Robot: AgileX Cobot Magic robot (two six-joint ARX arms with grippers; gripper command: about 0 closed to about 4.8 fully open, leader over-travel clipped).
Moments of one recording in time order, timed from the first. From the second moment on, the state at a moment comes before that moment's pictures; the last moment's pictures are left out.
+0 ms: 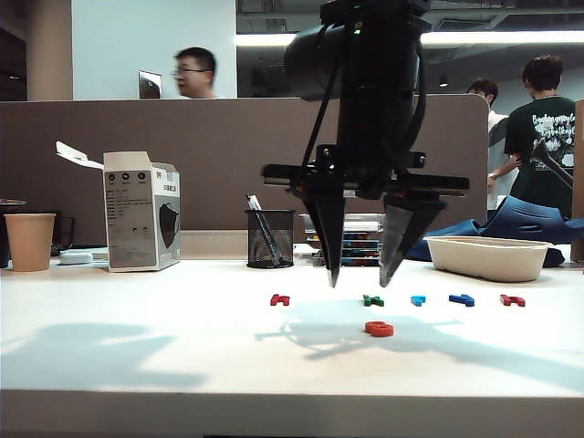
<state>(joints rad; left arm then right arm) -0.96 1.23 1.65 -1.07 -0.33 -0.71 0.67 1.89 1.46 -0.95 0.02 0.47</state>
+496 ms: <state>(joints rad) -0.96 1.23 1.65 -1.07 -0.33 -0.71 0.53 1.90 1.46 -0.69 0.04 0.44</state>
